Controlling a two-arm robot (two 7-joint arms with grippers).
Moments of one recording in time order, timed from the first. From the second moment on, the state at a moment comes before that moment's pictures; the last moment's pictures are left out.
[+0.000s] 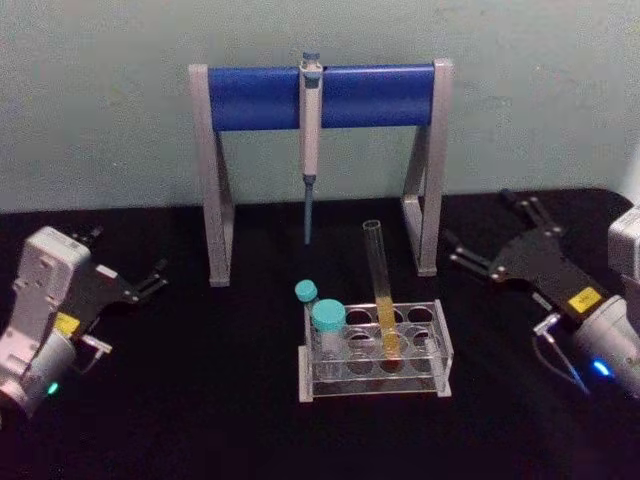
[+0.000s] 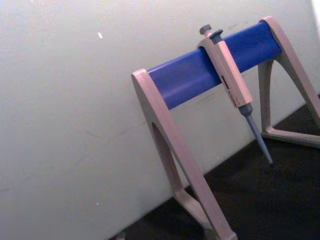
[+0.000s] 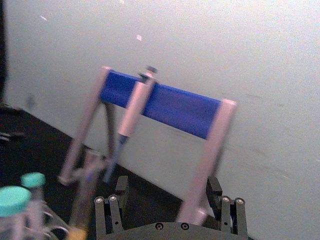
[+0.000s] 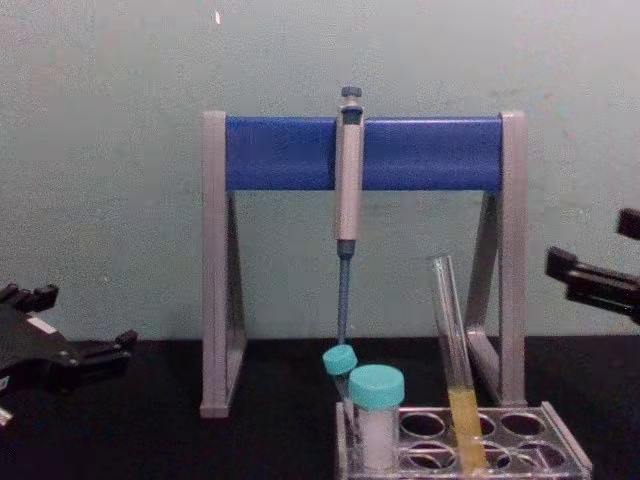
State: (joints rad) left arm -0.20 0.60 0.45 -1.41 -0.25 -0.12 0.03; right arm 0.16 0.58 -0.39 -1.51 0.38 -0.30 0.25
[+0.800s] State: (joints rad) left arm -0.20 0.60 0.45 -1.41 -0.25 -0.12 0.03; right arm 0.30 0.47 -0.47 -1.46 0.42 -0.07 0.44
